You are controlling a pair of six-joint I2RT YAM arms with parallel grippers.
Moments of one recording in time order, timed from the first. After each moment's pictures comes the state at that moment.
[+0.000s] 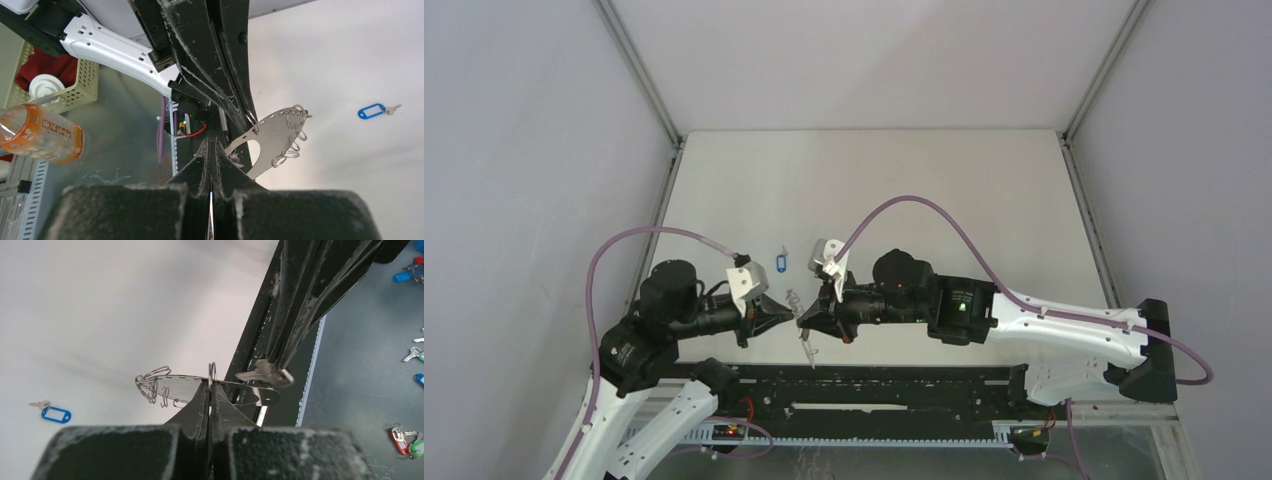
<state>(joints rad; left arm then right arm) -0.51 0.49 0.92 -0.88 0.67 0.19 1.32 1.26 1.19 -0.16 -0.16 0.19</state>
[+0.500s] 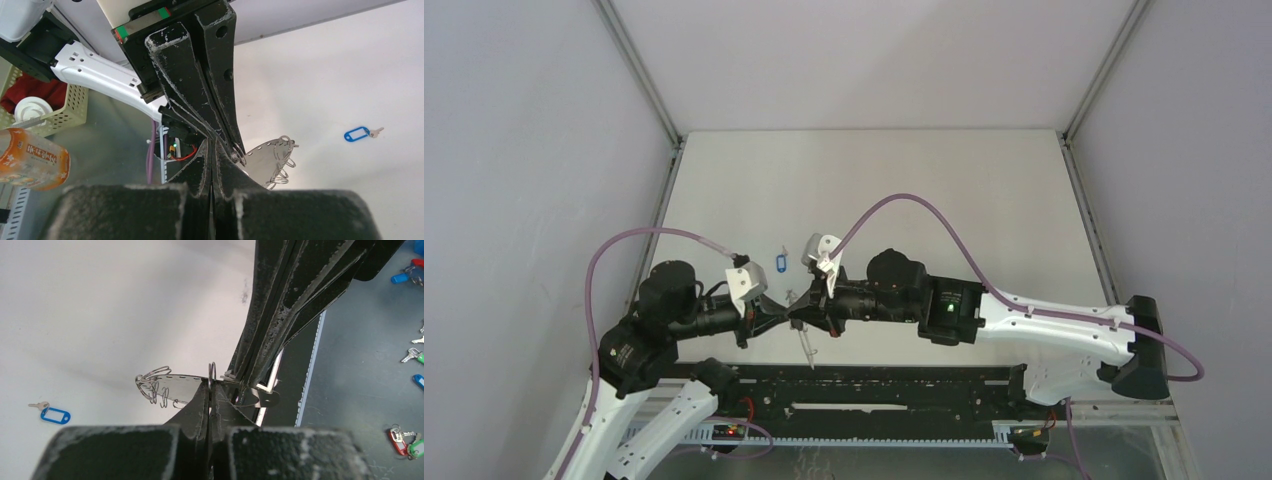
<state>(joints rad) -0.51 0.49 0.92 -0.87 0.67 0.18 1.33 1.31 1.19 -0.04 -0.11 0.18</state>
